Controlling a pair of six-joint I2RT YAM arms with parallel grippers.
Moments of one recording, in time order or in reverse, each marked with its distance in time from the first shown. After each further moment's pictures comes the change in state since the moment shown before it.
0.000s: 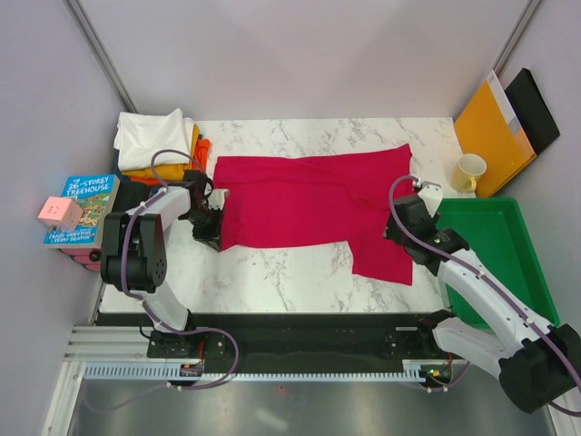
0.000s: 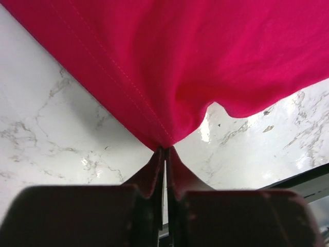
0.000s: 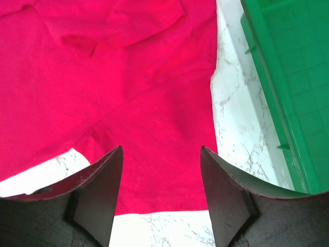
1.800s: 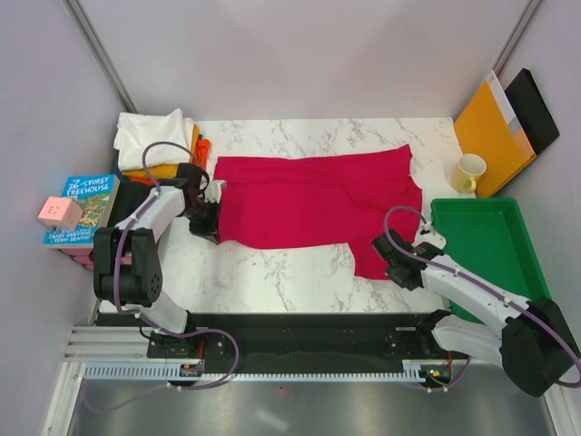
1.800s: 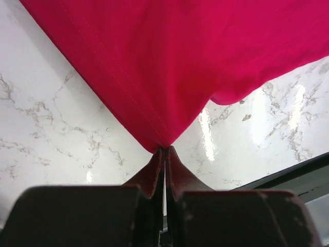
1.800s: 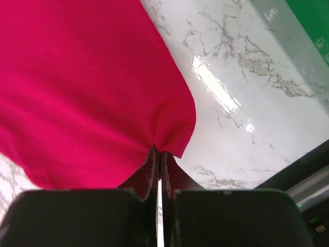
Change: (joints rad) left arm 0.000 -0.101 0.028 -0.042 0.006 0.003; right arm 0.140 0.083 -0.214 -0.232 0.032 0.699
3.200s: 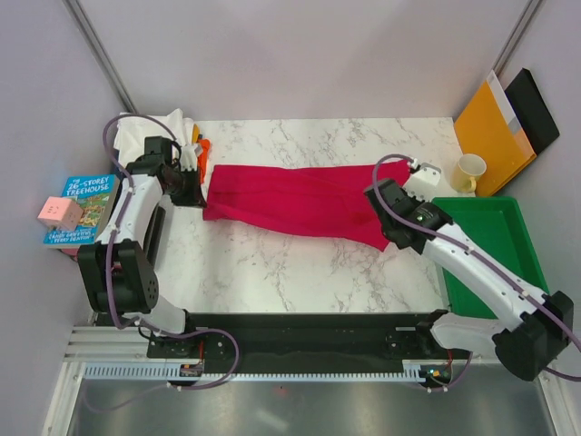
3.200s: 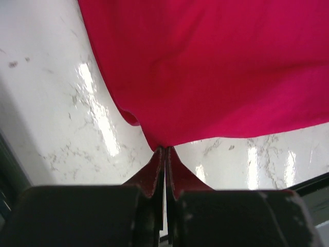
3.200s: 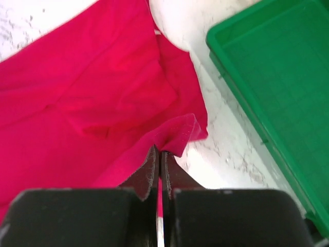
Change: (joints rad) left arm 0.131 -0.102 0.175 -0.007 0.067 -0.003; right arm 0.073 0.061 0.491 -0.068 0.331 -0.360
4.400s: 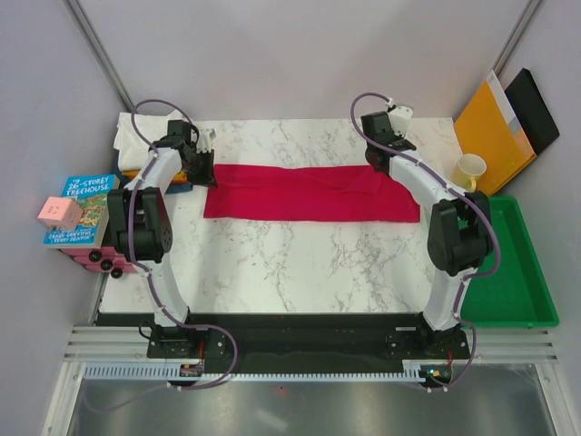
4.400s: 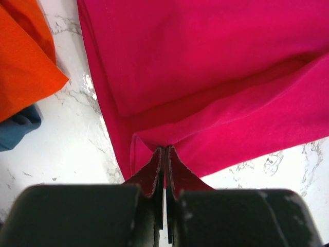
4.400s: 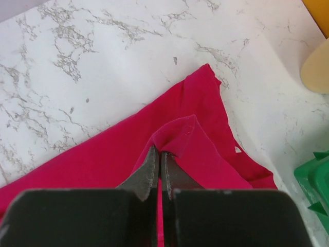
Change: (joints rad) left arm -0.043 0.478 0.341 0.151 -0.029 -0.028; right arm -0.345 0.745 0.521 0.490 -0.206 -0.429
